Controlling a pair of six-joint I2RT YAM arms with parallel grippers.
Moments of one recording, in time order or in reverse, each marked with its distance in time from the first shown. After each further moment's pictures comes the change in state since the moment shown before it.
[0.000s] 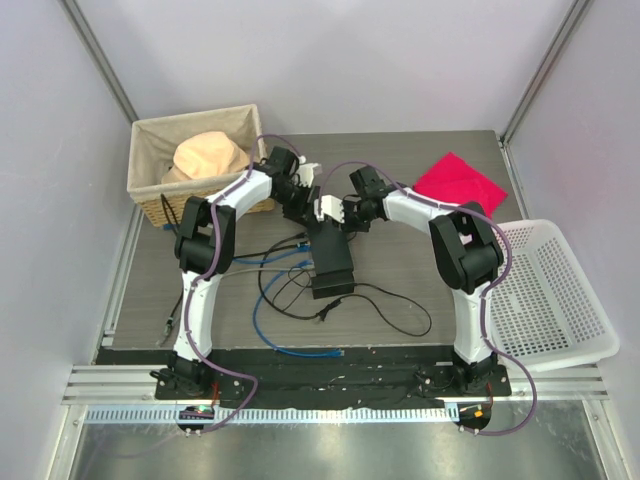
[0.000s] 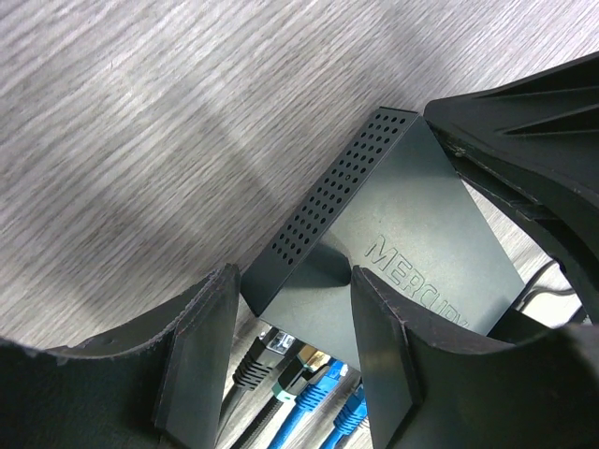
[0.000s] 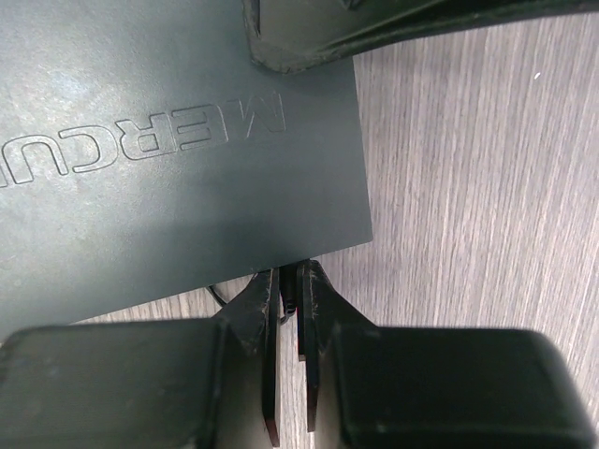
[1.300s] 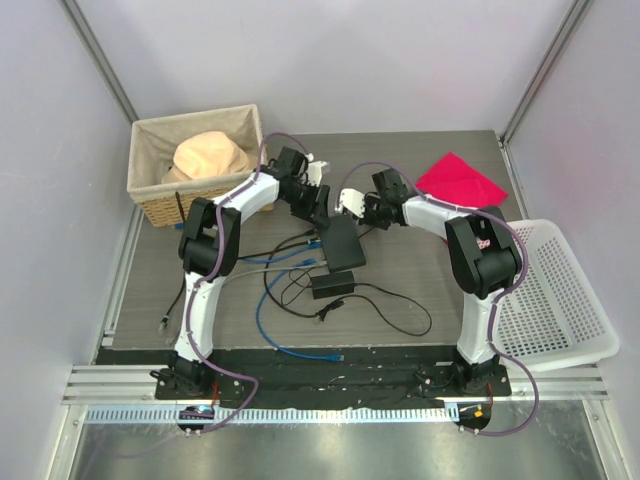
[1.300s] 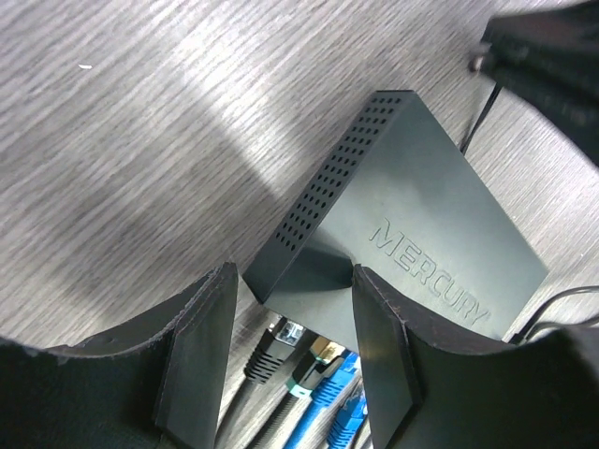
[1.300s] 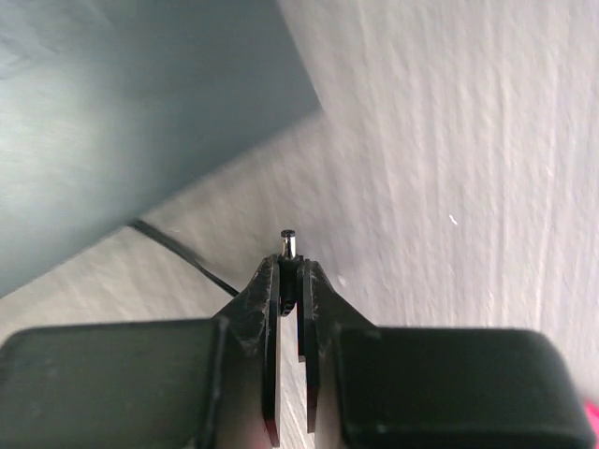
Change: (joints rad) left arm -0.036 0.000 -0.007 0.088 -0.052 -0.031; right arm -0.092 -0.101 -0.179 0.180 0.141 0.086
